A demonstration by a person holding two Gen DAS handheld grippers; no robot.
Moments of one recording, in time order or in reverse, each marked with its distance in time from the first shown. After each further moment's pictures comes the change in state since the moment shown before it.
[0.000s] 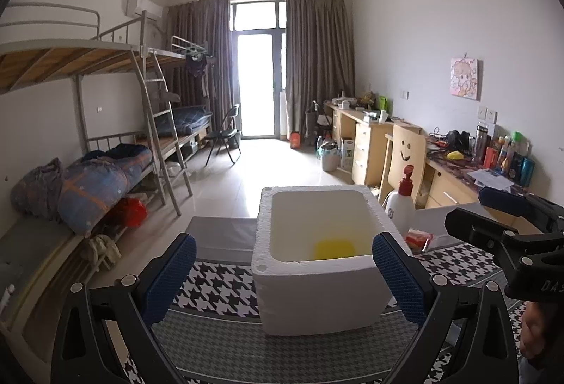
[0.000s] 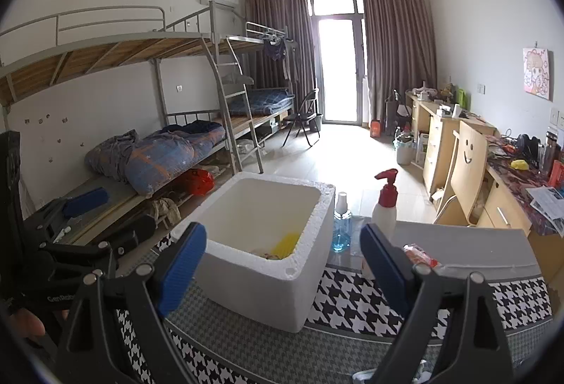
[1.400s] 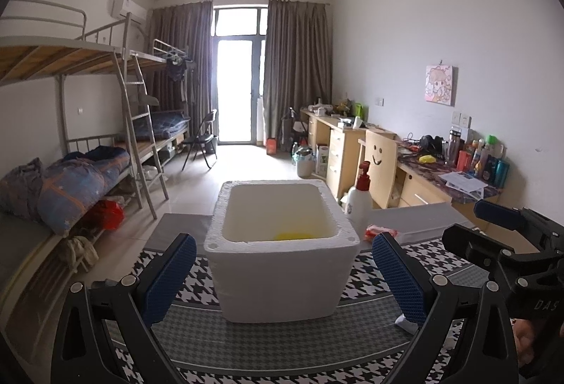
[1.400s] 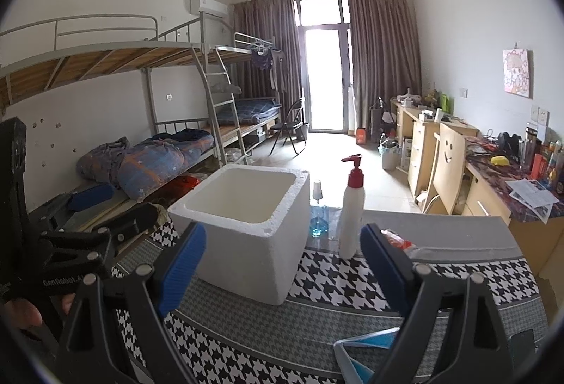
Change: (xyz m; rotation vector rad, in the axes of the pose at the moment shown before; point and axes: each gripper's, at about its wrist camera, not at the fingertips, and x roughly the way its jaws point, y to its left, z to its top) left arm -0.021 -0.022 -0.022 -0.003 -0.032 -0.107; right arm -0.047 -0.009 -0.031 0.012 -0.046 -0.061
